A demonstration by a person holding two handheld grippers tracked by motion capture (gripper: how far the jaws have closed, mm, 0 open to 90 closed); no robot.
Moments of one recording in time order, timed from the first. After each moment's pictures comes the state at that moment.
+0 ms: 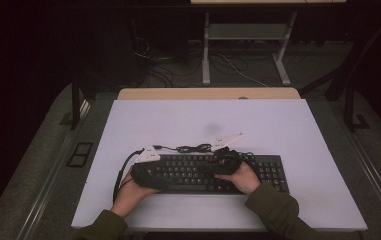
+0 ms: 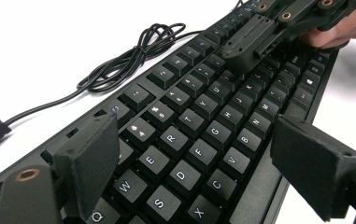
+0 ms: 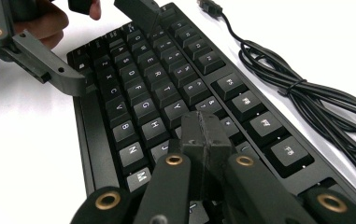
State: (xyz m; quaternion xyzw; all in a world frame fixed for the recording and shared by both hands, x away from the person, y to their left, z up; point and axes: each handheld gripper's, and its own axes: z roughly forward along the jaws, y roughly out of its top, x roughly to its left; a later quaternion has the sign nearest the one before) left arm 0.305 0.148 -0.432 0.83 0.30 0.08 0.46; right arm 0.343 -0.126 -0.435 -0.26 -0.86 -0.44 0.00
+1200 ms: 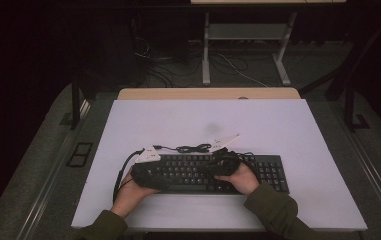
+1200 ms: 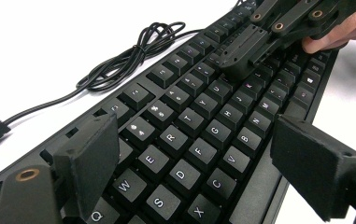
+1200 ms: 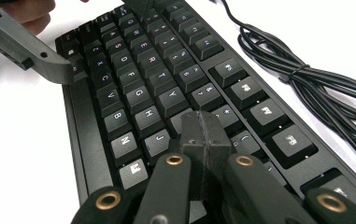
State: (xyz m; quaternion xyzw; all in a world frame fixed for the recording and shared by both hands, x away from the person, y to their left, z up) left arm 0.305 0.147 -0.432 0.83 0.30 0.08 0.46; right arm 0.343 -0.123 -0.439 -0.26 -0.87 -0.42 0.00
